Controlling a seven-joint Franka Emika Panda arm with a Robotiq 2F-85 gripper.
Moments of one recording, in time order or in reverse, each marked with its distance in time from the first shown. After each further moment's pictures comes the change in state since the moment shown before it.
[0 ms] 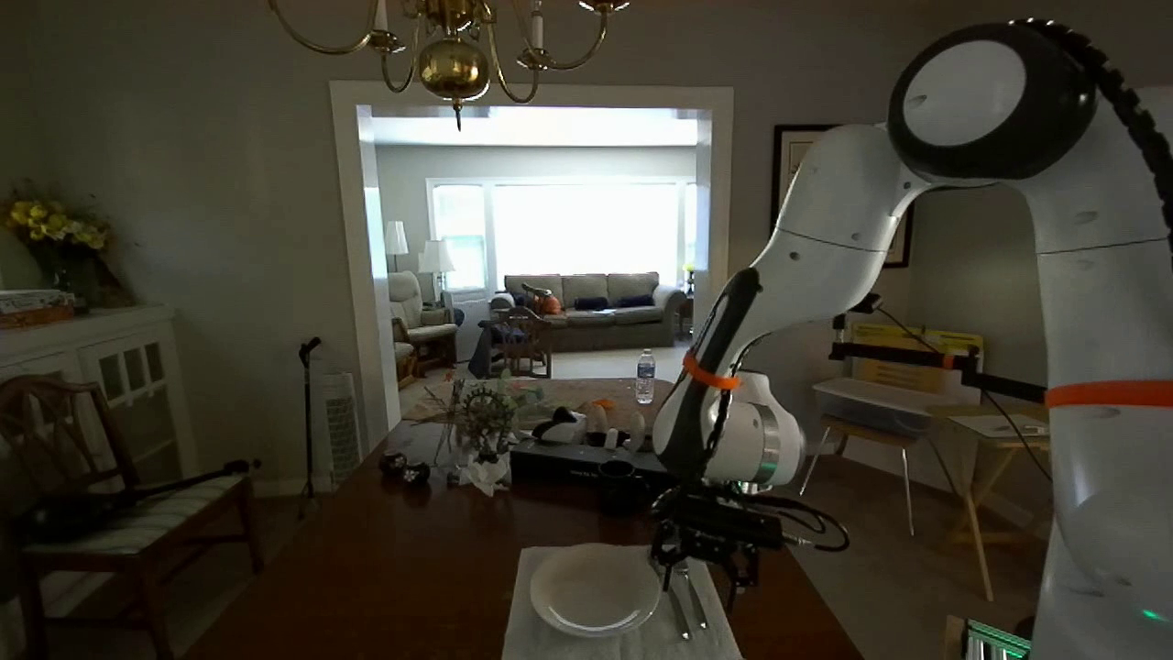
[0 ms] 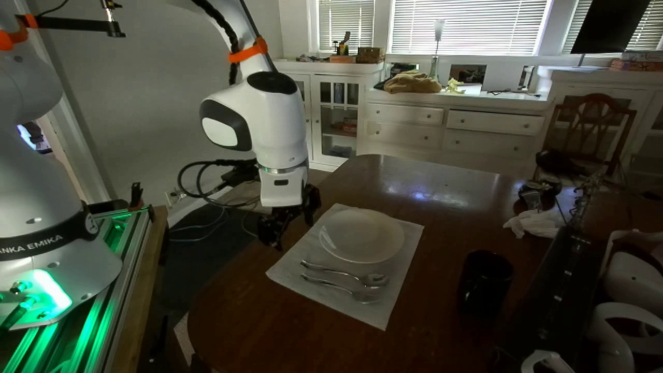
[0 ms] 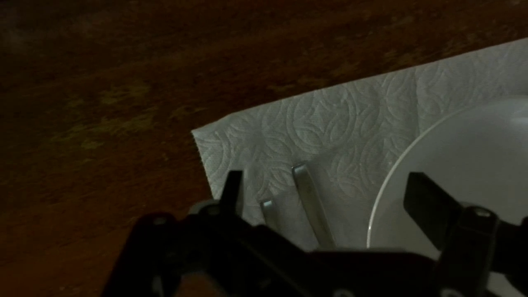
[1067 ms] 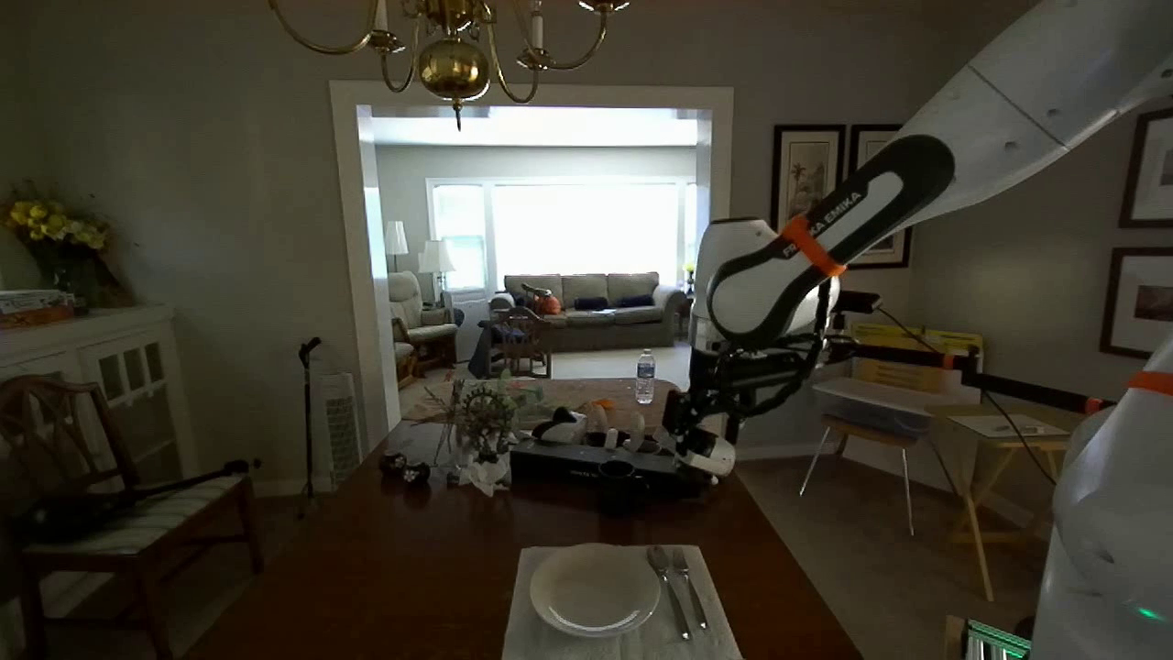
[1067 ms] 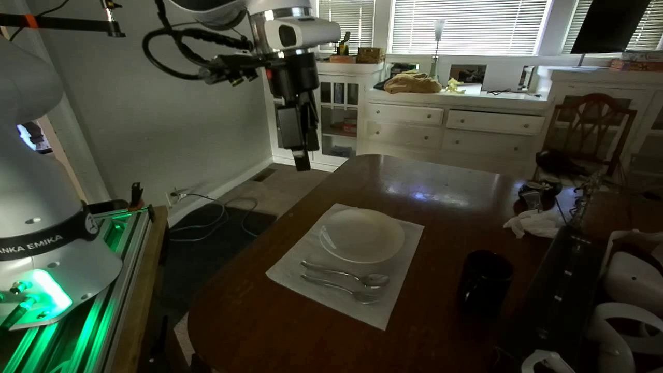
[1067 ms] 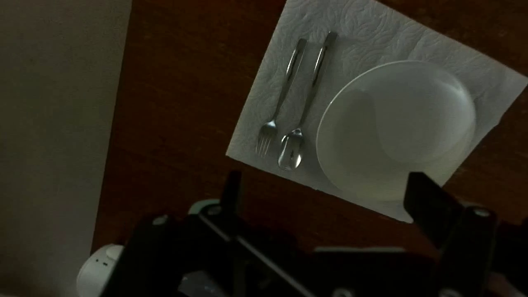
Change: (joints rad) arm -0.019 -0.537 -0.130 0.054 -0.855 -0.447 0.023
